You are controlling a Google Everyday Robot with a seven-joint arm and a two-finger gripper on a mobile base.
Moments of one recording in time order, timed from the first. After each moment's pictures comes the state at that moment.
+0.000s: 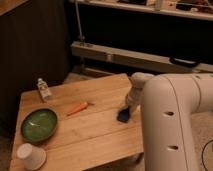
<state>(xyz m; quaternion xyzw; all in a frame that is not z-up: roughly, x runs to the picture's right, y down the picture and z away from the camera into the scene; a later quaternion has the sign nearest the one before) 0.143 0.140 0.897 -0.34 0.21 0.69 0.61</state>
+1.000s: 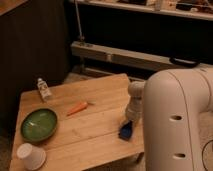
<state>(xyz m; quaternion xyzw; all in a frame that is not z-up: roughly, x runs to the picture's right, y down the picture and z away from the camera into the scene) 0.133 0.223 0.829 -0.38 0.30 0.65 0.59</state>
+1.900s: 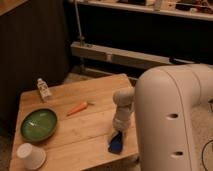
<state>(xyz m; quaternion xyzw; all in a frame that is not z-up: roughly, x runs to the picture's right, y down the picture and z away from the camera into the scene) 0.064 0.273 0.798 -0.44 0.30 0.57 0.62</state>
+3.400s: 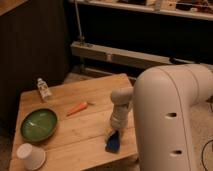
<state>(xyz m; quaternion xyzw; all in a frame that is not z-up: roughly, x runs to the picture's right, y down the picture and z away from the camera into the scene) 0.050 0.267 0.803 -0.45 0.29 0.56 0.63</state>
